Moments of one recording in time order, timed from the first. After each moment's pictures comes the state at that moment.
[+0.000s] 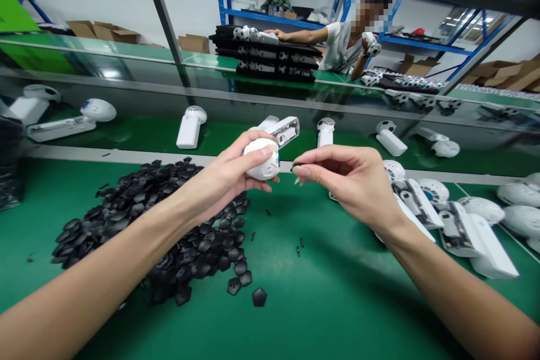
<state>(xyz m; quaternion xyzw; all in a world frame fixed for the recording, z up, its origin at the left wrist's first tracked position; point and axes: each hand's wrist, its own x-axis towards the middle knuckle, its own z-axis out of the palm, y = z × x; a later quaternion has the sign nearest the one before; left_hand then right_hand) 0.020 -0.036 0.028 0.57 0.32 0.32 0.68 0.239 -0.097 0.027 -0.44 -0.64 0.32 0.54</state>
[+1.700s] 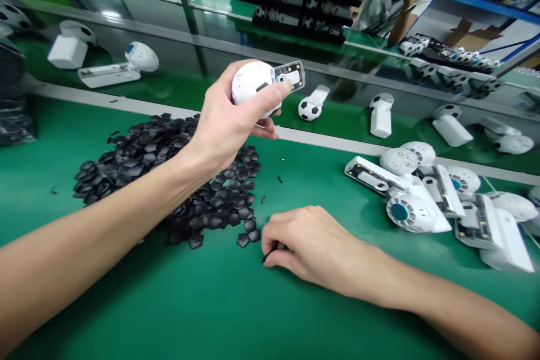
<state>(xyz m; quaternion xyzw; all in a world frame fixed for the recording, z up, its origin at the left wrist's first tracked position) 0.028 -0.026 0.008 0.57 0.35 0.55 0.51 0.194 -0.148 -0.018 -0.41 -0.84 0.35 0.03</state>
